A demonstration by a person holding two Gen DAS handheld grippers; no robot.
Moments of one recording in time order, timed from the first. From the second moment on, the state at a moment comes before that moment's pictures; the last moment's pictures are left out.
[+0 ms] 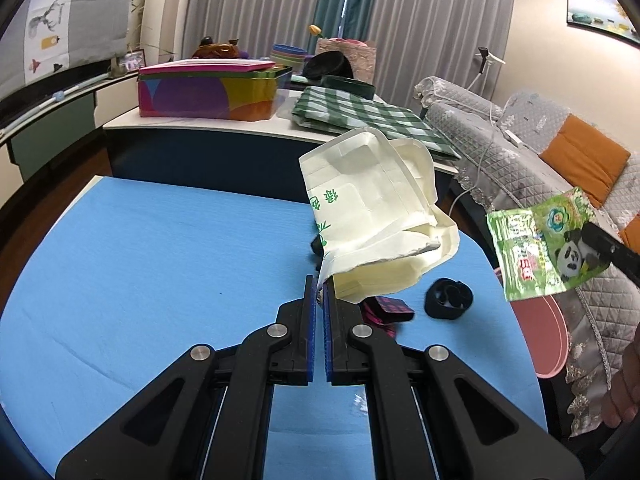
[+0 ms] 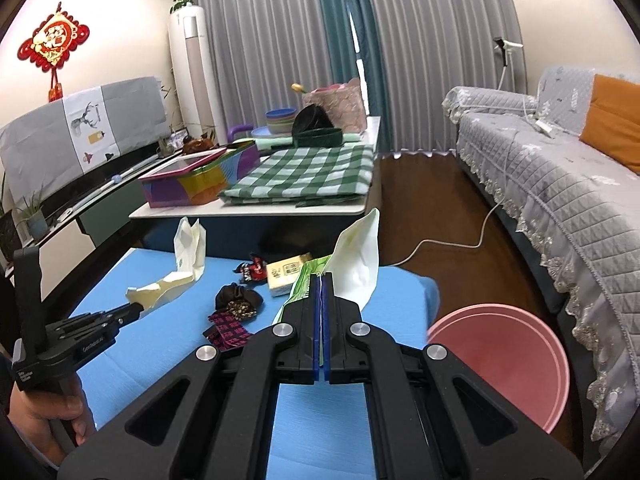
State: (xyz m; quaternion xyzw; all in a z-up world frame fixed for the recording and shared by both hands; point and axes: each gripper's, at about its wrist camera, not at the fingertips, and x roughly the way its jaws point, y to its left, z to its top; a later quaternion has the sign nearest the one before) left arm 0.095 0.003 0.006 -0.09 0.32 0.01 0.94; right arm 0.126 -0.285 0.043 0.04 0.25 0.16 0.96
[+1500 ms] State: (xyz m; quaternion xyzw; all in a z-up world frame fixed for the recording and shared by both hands) left arm 0.123 -0.137 0.014 -0.04 0.33 -0.11 0.94; right arm 0.127 -0.444 0.062 0.08 0.22 -0.02 0.97
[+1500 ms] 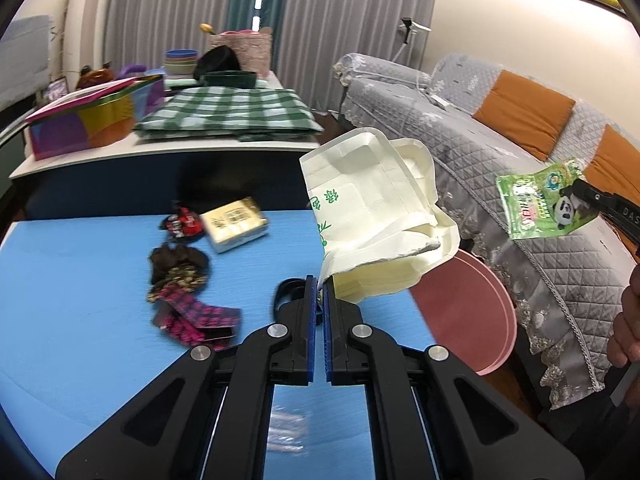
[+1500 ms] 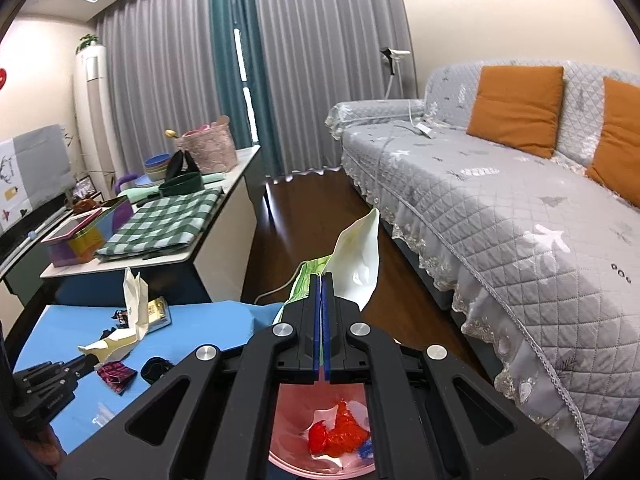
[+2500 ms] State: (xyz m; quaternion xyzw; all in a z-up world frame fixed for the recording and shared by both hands) left arm 0.185 -0.256 -0.019 -0.02 0.38 -0.18 0.91; right arm 0.151 -0.486 0.039 0.09 0.26 -0.09 0.96
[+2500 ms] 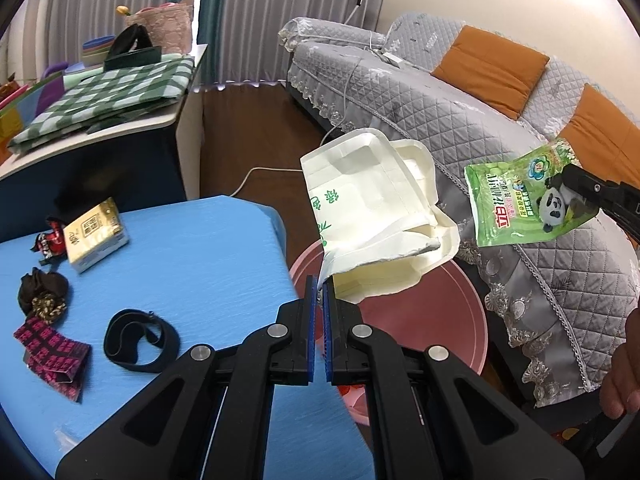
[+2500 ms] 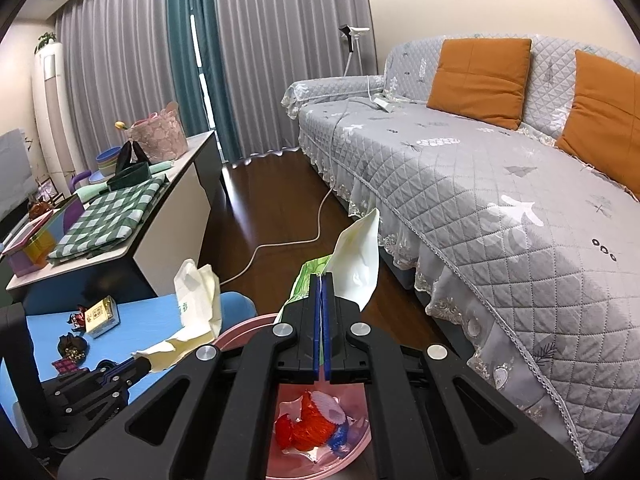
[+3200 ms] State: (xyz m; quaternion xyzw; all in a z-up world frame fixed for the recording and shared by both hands) left arm 0.162 -0.203 0.002 -0.01 0.37 -0.16 0.92; right arm 0.141 -0.457 0.052 0.08 0.23 -0.05 0.97
